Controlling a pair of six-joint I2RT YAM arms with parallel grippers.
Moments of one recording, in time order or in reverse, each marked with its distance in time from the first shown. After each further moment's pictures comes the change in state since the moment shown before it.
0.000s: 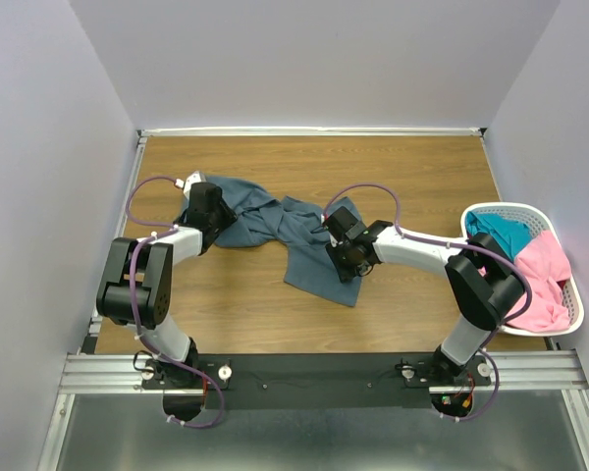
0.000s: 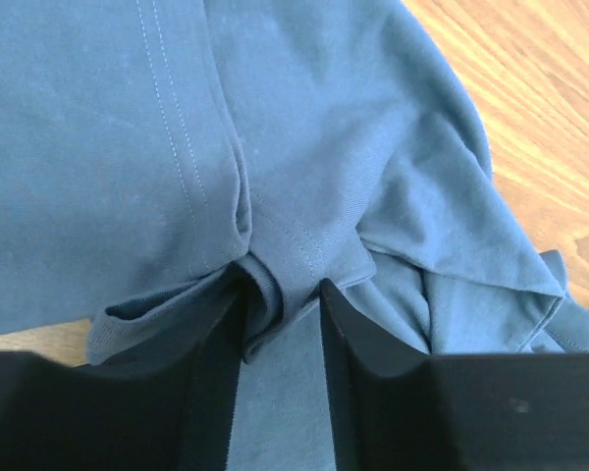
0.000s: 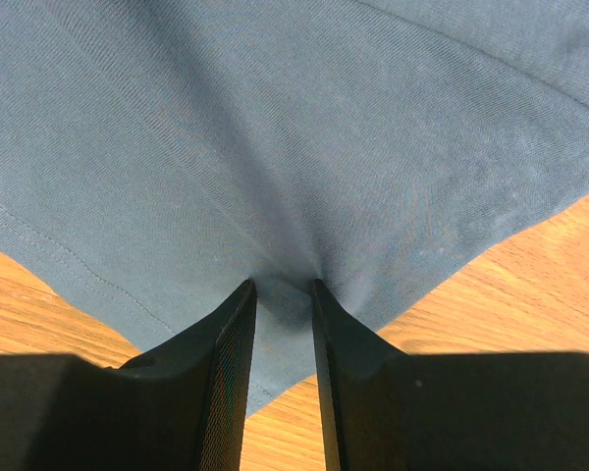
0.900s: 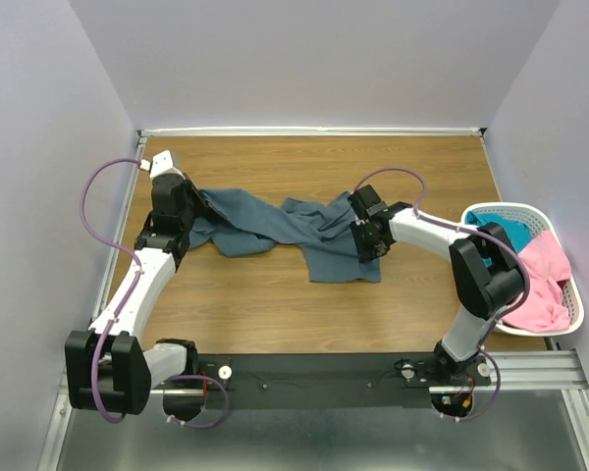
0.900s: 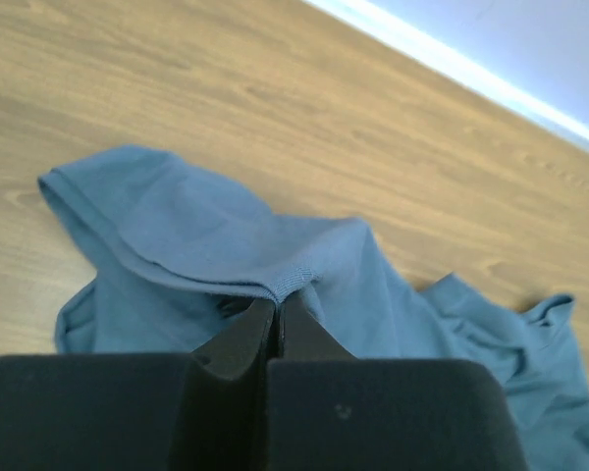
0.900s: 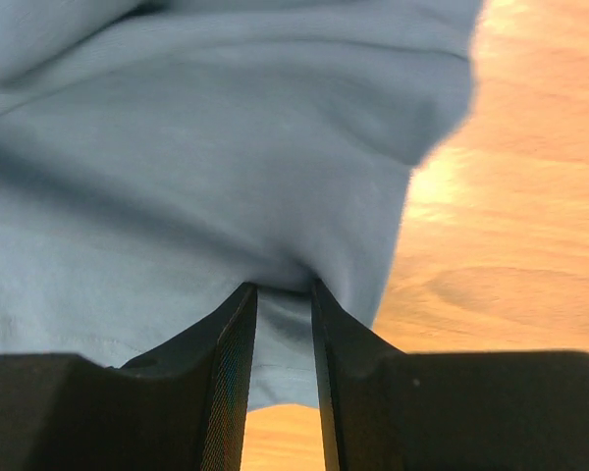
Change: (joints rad) left arm 0.055 -0.492 0.045 -0.262 -0.064 0.202; right arm -0.193 0.034 0.045 -0.026 0.036 0.024
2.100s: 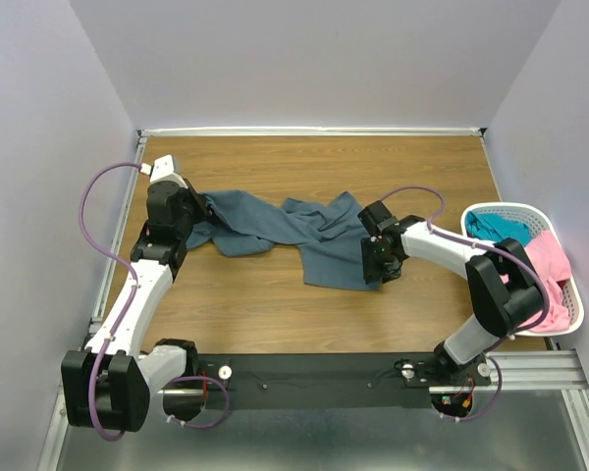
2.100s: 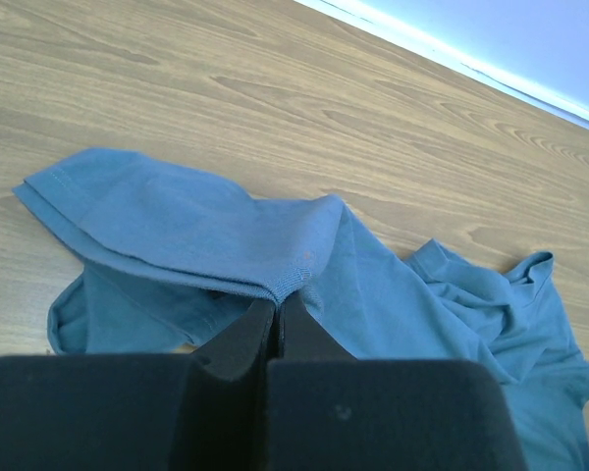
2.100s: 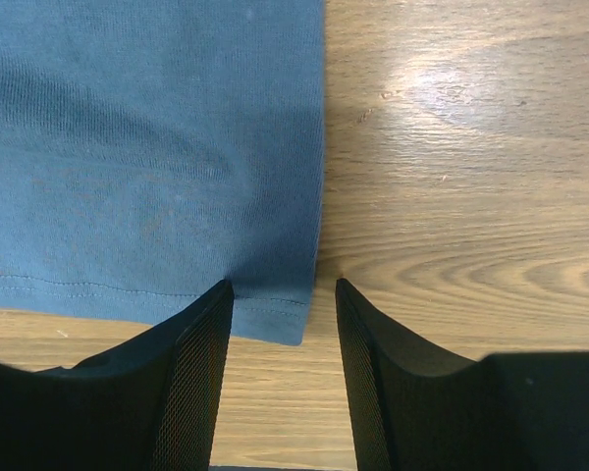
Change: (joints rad) left arm 0.007 -0.090 -0.058 -0.010 0.085 0.056; right arm -0.017 -0.128 -0.144 -0.102 -0.023 0.231
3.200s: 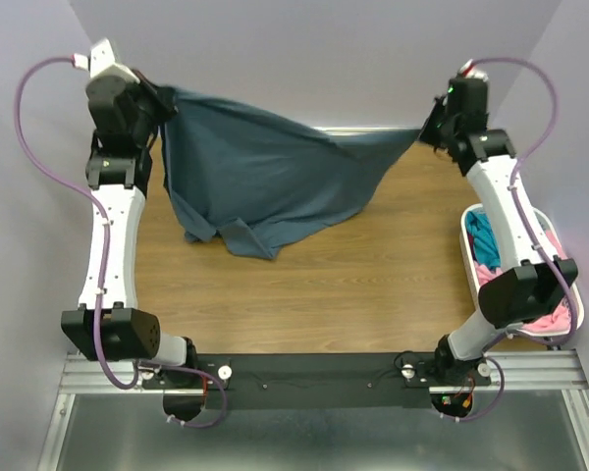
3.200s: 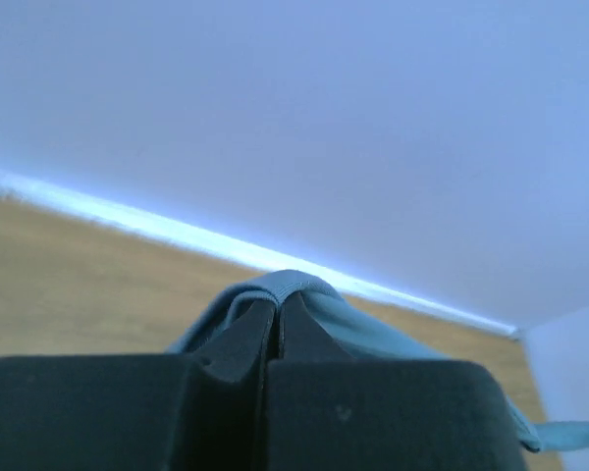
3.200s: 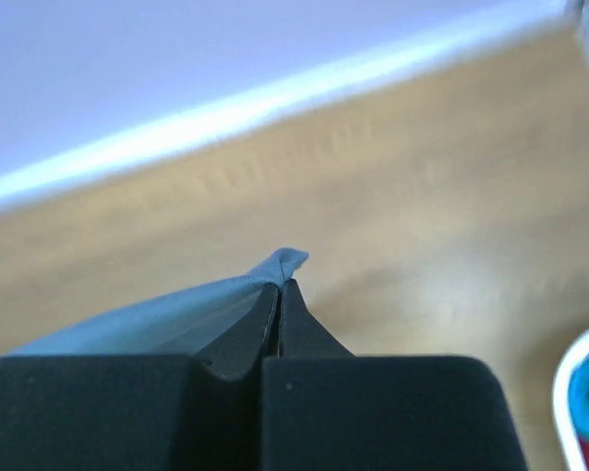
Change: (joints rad) left arm 0.140 0.346 0.851 -0.212 0.123 -0.082; right arm -0.357 0.008 0.804 0.015 0.111 -0.118
